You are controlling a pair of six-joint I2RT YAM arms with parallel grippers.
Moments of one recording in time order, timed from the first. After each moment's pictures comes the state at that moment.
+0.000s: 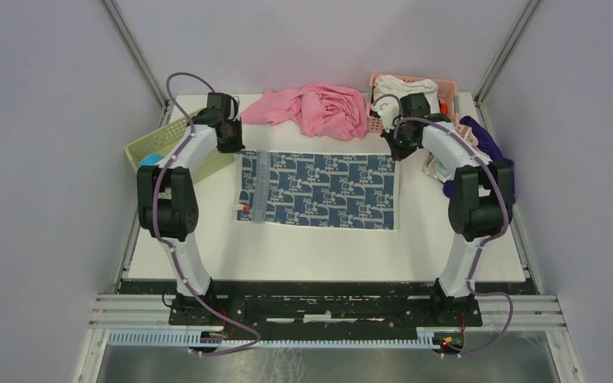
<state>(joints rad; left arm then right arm) -0.10 1.94 1.55 -0.57 0.00 -0.12 0.16 1.95 1.54 -0.66 -0.13 -0.47</state>
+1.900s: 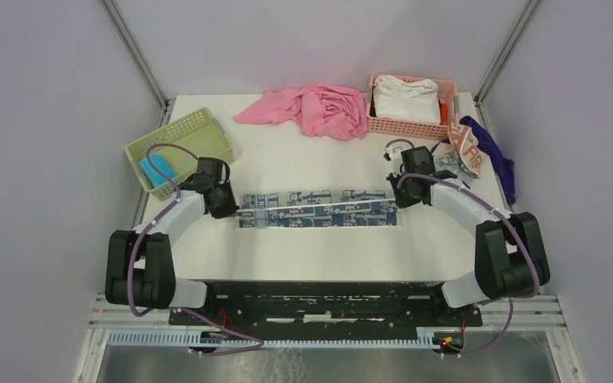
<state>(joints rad) -0.10 1.38 0.77 -0.48 0.01 -0.35 0.24 1.46 0.86 -0.43 -0.01 -0.12</state>
